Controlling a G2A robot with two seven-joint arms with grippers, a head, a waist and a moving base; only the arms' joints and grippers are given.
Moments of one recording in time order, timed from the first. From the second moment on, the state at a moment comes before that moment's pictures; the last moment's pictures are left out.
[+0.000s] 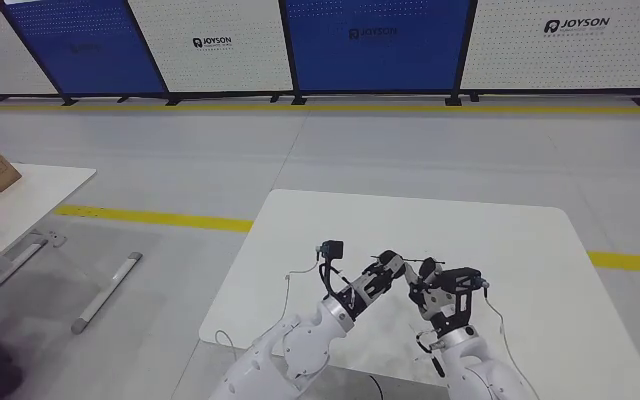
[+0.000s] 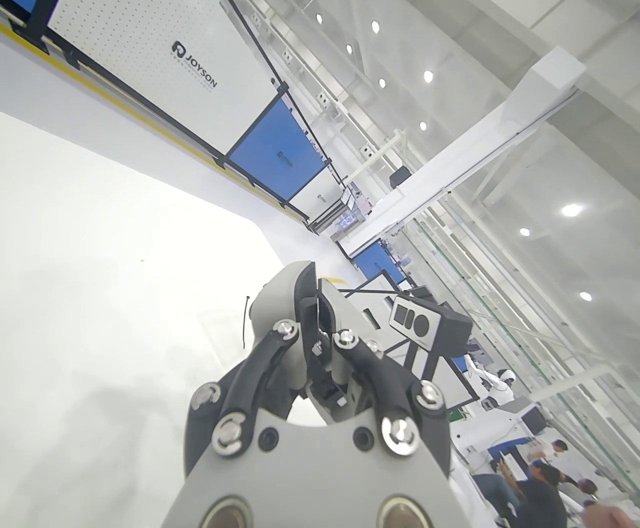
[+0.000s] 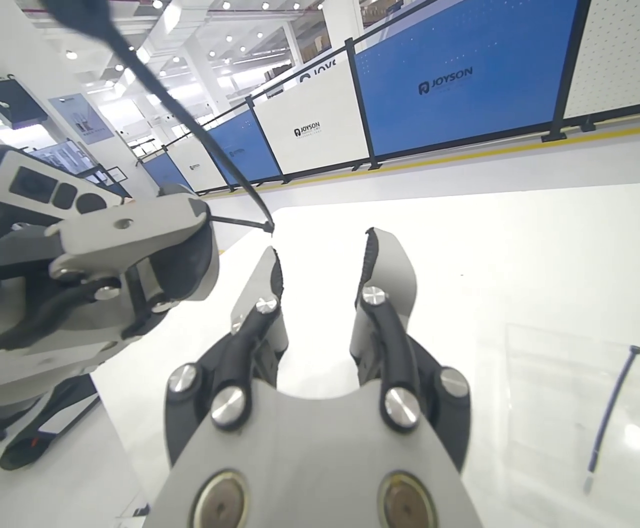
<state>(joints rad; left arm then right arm) 1.45 -1.26 -0.98 -1.74 0.27 -0.16 -0.01 -1.57 -1.31 1.13 -1.77 -1.04 -0.04 0.03</state>
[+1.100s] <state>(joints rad) 1.42 -1.28 -0.94 -1.74 0.30 -0.03 -0.02 -1.57 -1.31 1.15 -1.77 -1.02 -0.07 0.04</state>
